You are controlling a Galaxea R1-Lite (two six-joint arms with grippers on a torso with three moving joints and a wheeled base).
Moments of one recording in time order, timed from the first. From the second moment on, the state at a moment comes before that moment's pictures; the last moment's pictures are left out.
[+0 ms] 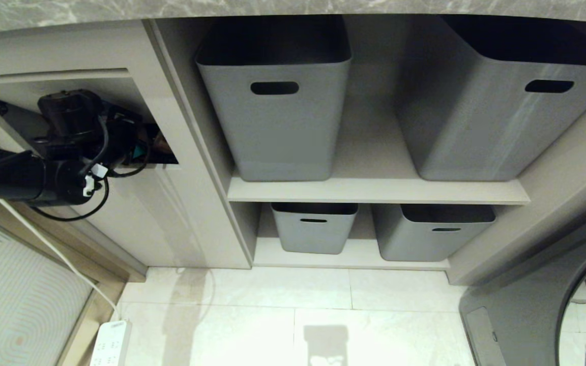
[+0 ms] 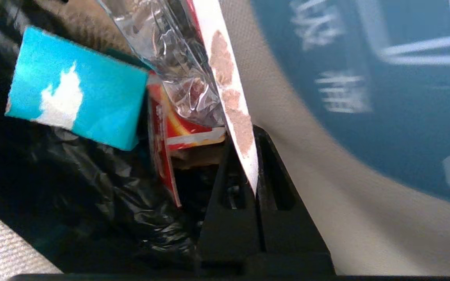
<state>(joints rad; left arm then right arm) -0.01 2.05 -1.48 -0.66 0.16 -1.00 0.00 0.00 0.00 0.00 0.00 -0.01</state>
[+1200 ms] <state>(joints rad) -0.02 2.10 -1.59 -0.58 0.16 -1.00 0.00 0.00 0.00 0.00 0.00 -0.01</state>
